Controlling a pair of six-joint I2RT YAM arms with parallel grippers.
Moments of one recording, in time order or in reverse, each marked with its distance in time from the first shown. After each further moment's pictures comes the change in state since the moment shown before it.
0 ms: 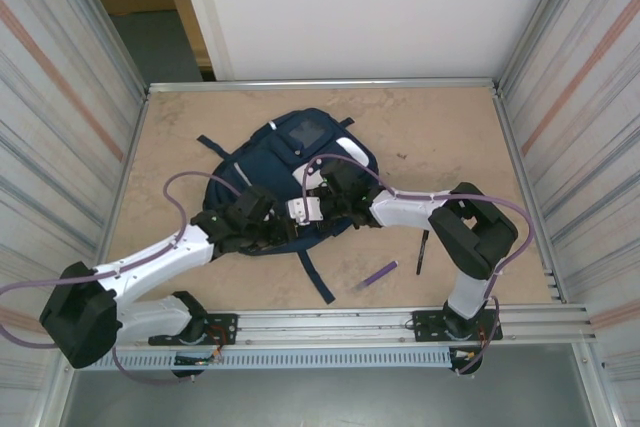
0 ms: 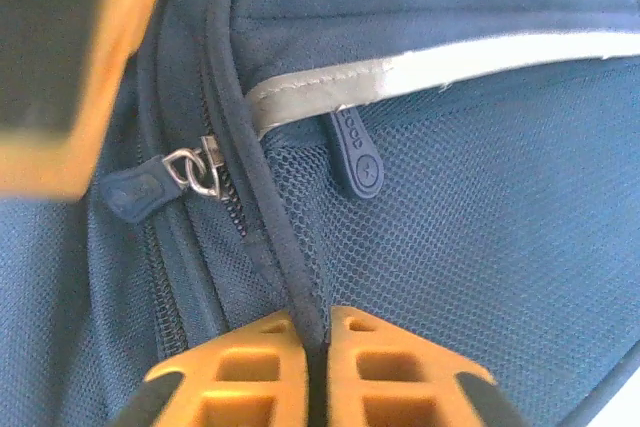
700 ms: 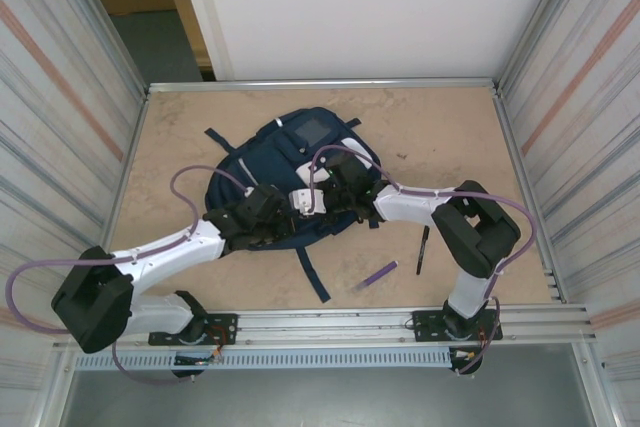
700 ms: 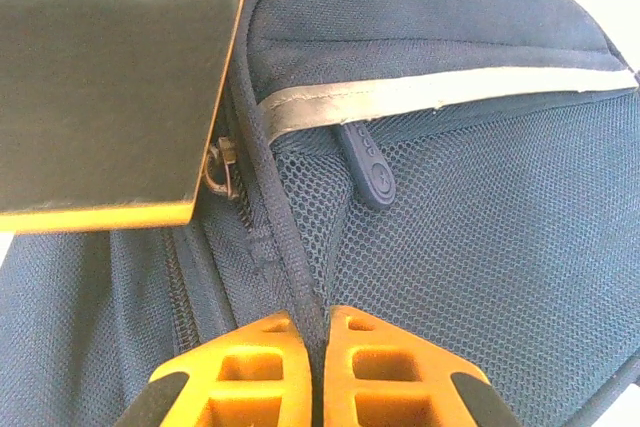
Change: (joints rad) left arm -0.011 0.097 0.008 0.116 -0.120 0.056; right arm -0.041 -0.007 0.014 0.000 -0.091 0.050
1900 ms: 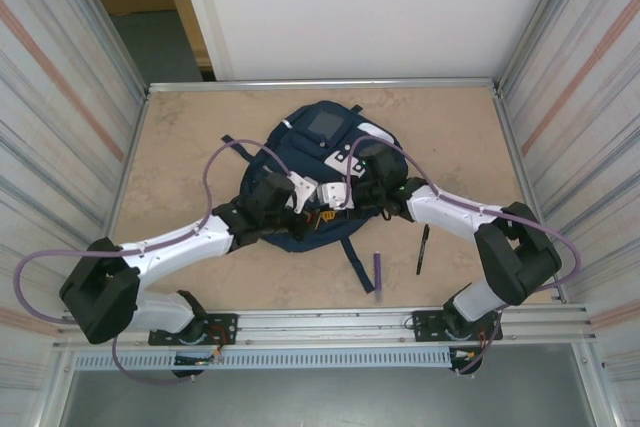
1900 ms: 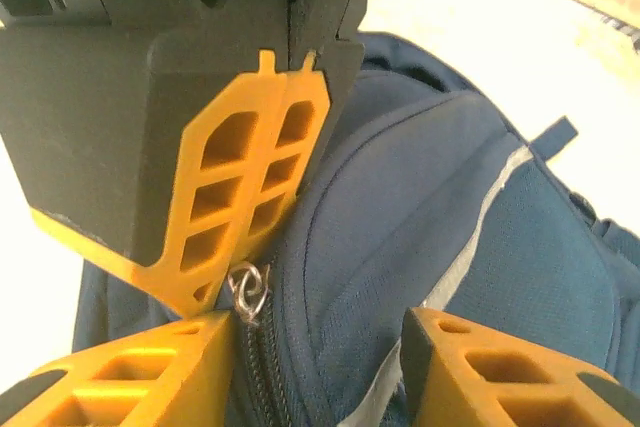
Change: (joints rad) left arm -0.050 0.062 0.074 0.206 0.227 0.626; right arm -0.133 -0.237 -0.109 -0.127 -0.137 -0.064
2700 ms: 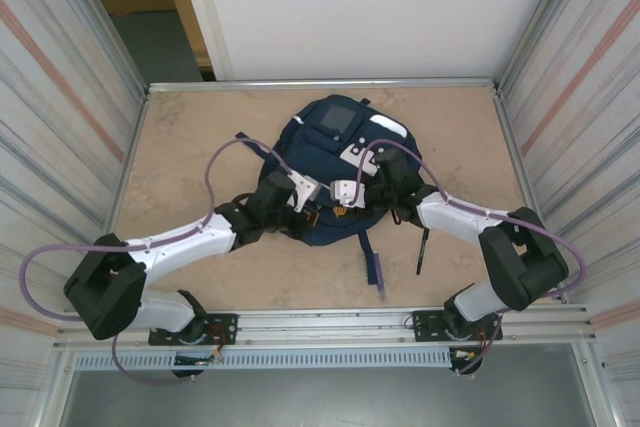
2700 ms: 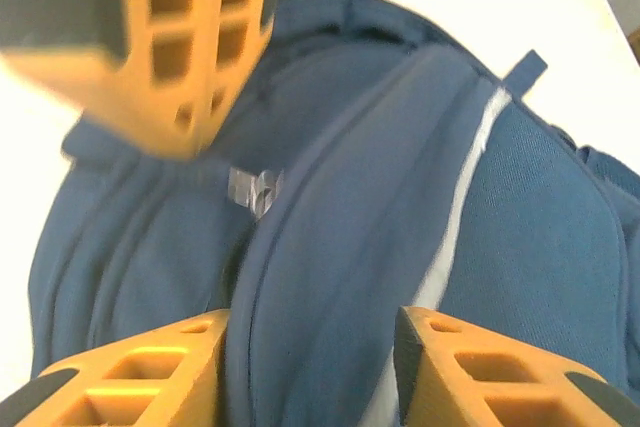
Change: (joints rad) left arm -0.008 0.027 -0.002 0.033 -0.049 0.071; right arm -0.061 -0.043 -0.110 0.095 0.067 0.068
